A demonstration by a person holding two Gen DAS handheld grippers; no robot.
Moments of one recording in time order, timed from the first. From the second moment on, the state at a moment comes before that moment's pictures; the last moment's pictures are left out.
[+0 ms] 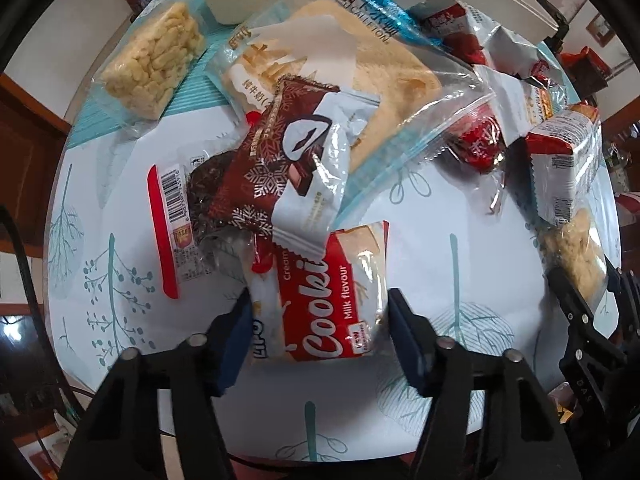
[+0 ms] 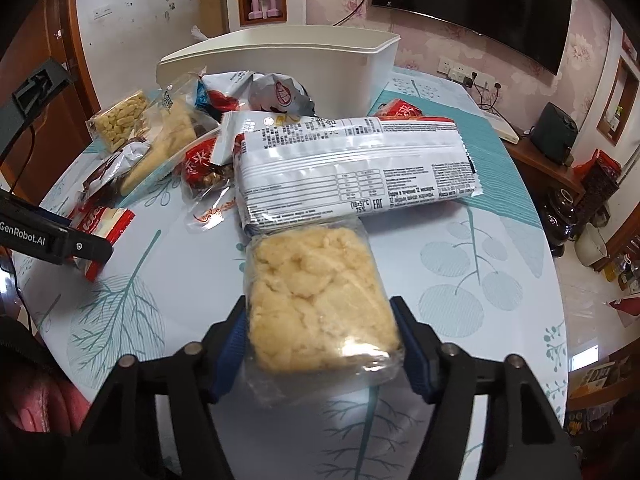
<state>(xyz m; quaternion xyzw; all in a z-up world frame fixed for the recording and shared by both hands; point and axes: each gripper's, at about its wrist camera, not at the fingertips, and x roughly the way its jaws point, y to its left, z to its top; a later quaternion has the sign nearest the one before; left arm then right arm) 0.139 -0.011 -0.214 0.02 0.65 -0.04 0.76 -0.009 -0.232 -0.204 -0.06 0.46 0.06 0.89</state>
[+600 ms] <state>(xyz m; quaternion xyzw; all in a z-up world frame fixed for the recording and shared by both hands) 0.087 0.014 -0.175 0.01 0.64 -0.07 0.76 -0.035 -0.210 -0.168 -0.06 0.44 0.11 0.89</state>
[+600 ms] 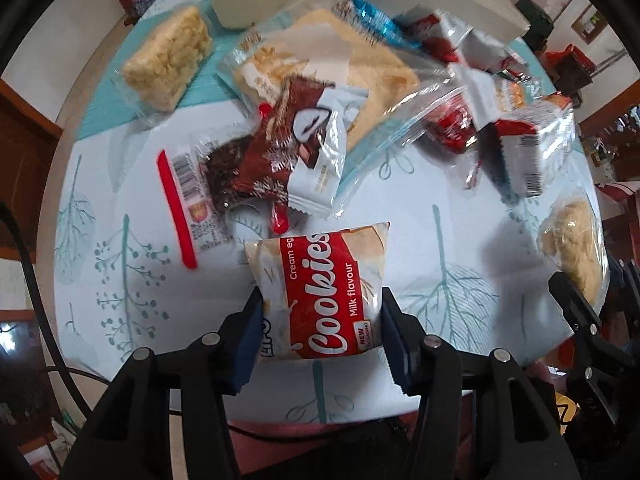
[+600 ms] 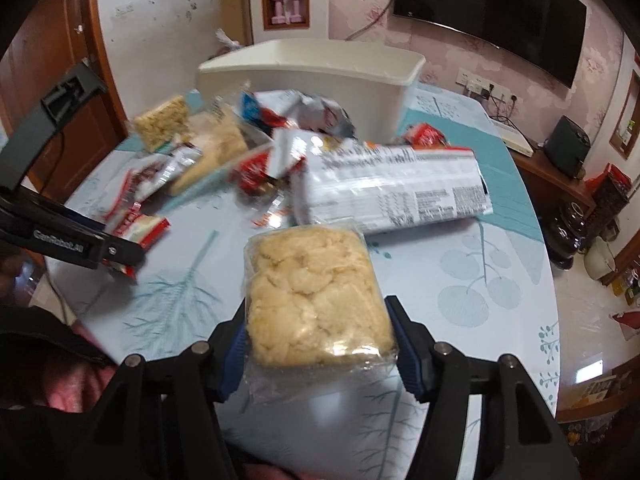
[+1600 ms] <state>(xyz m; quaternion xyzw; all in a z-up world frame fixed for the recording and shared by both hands) 0.209 -0.018 0.009 0.02 0.42 -0.14 0.90 0.106 -0.212 -0.028 -0.03 0.30 0.07 0.95</state>
